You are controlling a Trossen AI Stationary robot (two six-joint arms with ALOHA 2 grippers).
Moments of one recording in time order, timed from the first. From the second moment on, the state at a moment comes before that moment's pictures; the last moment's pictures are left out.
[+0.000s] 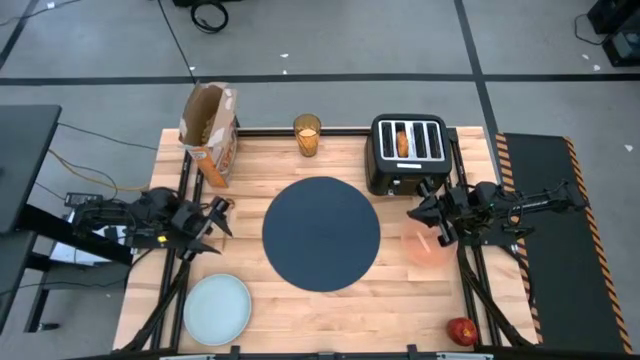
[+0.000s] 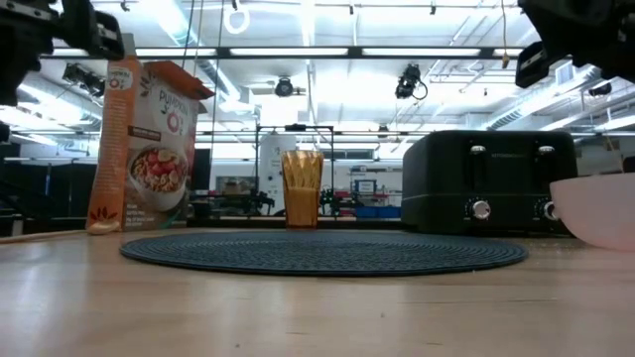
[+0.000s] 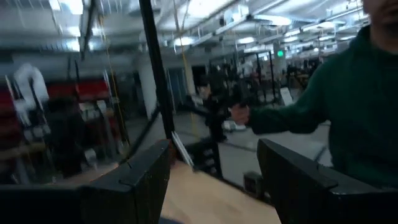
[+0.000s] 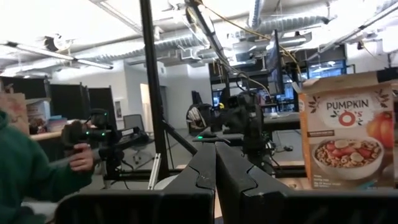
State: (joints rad) left arm -0.03 0.01 0.01 0.34 0.52 0.03; right arm 0.10 0.20 0.01 0.52 -0.10 0.13
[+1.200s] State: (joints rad) left arm -0.41 0.60 0.14 0.53 -0.20 -0.30; right arm 0.10 0.20 0.01 0.51 0.03 0.09
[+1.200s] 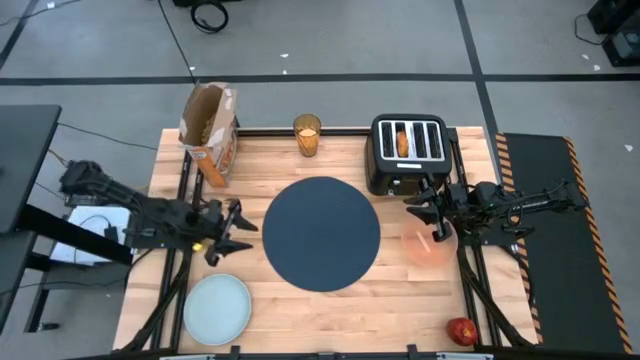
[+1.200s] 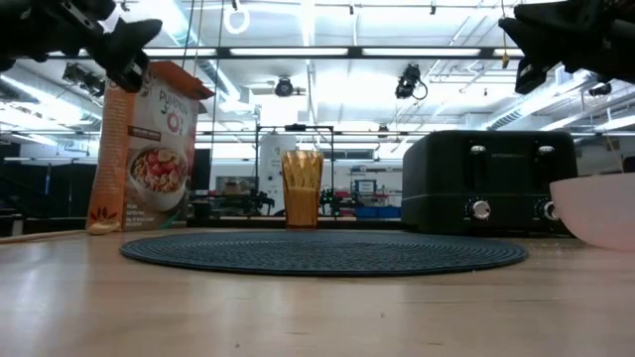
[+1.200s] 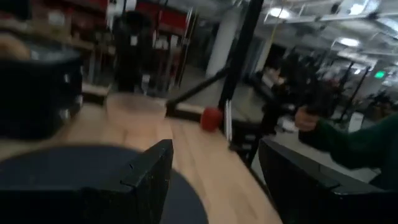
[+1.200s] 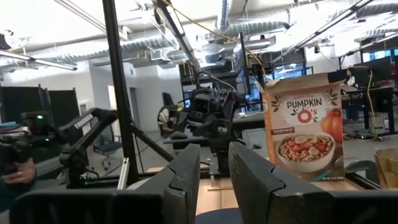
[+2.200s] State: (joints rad) left arm -0.82 1.15 0.76 -0.51 -0.48 -1.57; right arm 0.10 0.21 0.01 0.50 0.04 0.07
